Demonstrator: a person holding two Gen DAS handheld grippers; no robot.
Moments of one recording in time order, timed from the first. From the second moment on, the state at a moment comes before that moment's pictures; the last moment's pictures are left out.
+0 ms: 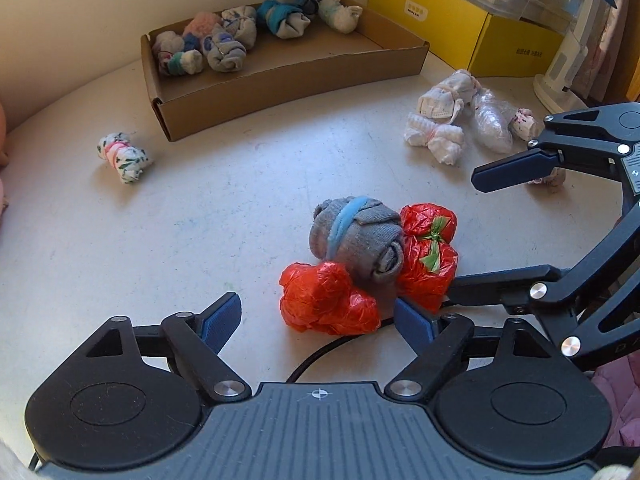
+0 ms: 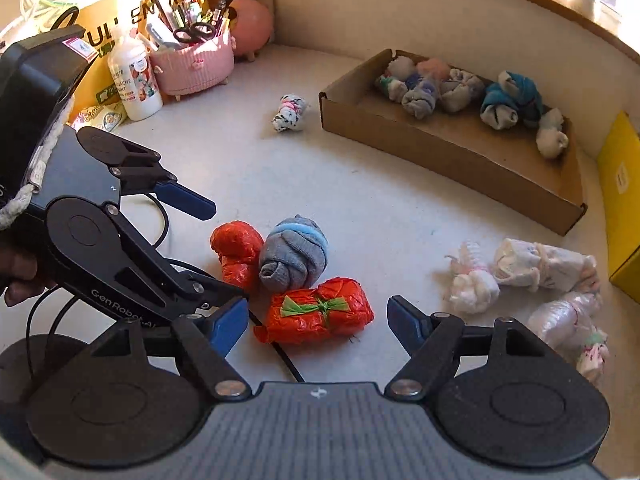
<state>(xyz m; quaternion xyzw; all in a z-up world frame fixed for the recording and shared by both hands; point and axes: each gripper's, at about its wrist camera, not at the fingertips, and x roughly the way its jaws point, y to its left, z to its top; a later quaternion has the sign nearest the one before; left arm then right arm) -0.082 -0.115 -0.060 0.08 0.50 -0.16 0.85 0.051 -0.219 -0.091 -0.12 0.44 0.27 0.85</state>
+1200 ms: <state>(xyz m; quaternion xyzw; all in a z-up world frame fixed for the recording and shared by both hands) 0.020 -0.071 -0.015 0.09 0.46 -0.17 0.87 0.122 -0.275 -0.050 0.02 0.43 0.18 0.88</state>
